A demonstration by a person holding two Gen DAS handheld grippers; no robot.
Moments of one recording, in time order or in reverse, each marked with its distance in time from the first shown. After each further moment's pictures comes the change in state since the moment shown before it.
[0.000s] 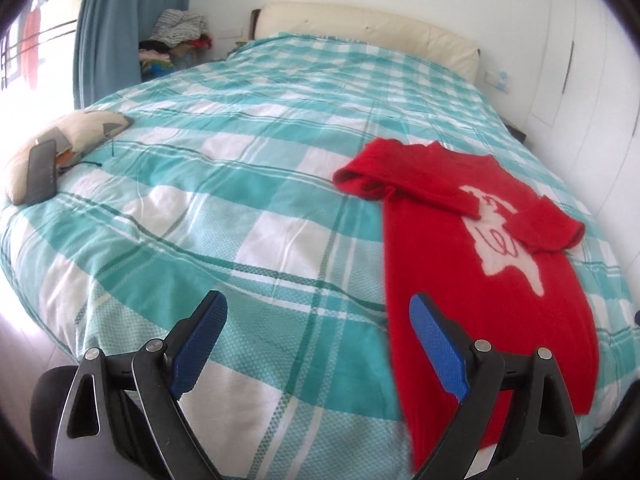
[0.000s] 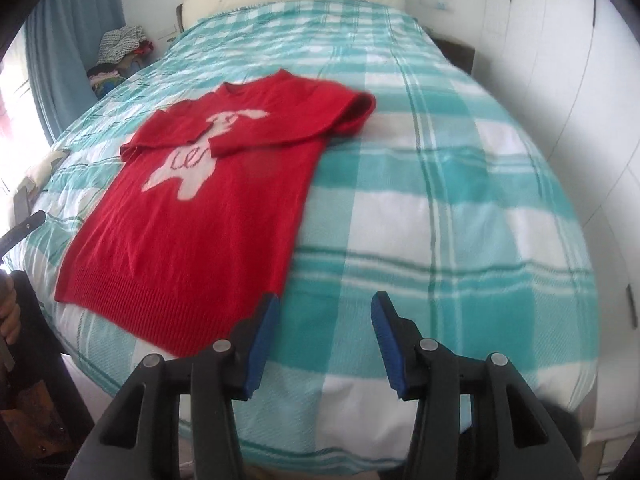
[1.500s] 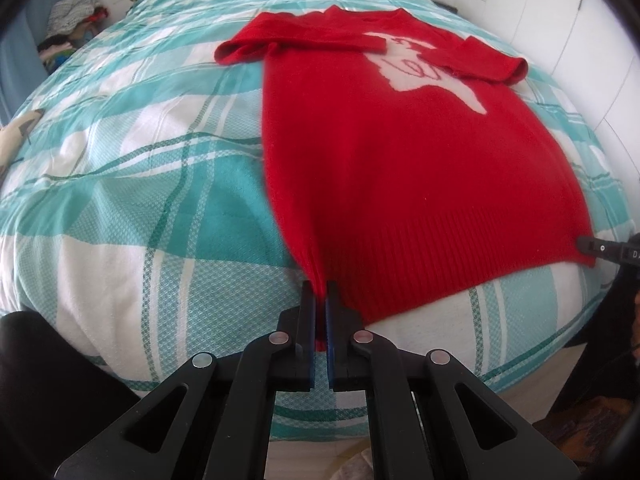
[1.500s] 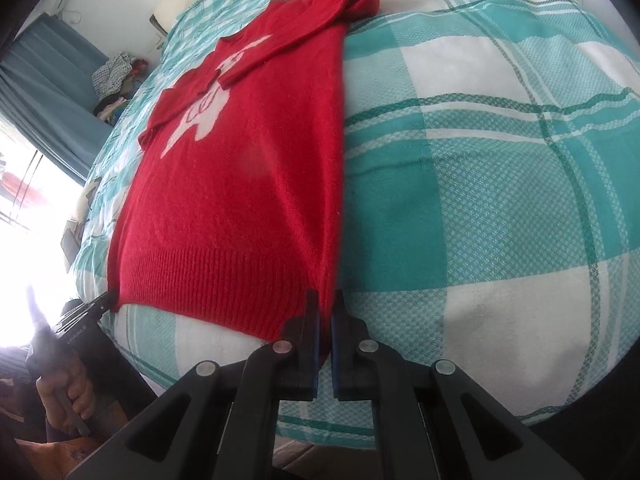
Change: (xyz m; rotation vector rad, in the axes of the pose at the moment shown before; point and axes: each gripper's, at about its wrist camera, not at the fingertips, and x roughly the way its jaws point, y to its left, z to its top) left arm 0.003 -0.063 -0.070 0.319 0.354 -0.143; right arm 0.065 0.017 -0.083 0.393 0.279 0.368
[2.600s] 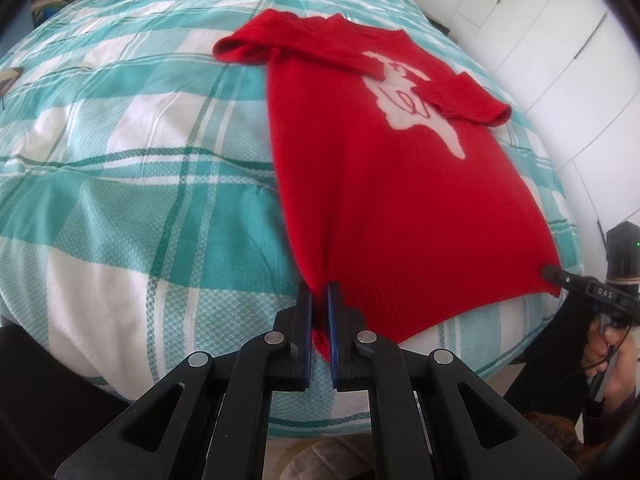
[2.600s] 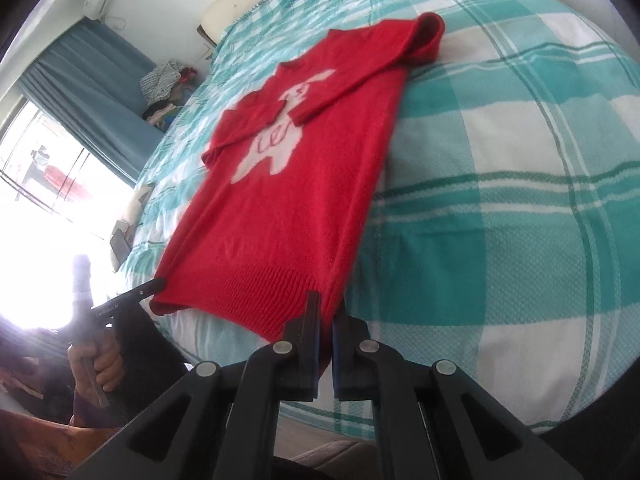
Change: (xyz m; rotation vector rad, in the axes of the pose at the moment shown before) left arm -0.009 0.034 0.024 -0.133 0.047 -0.218; right arm -0.024 0.016 0.016 -0.028 -0.006 0.123
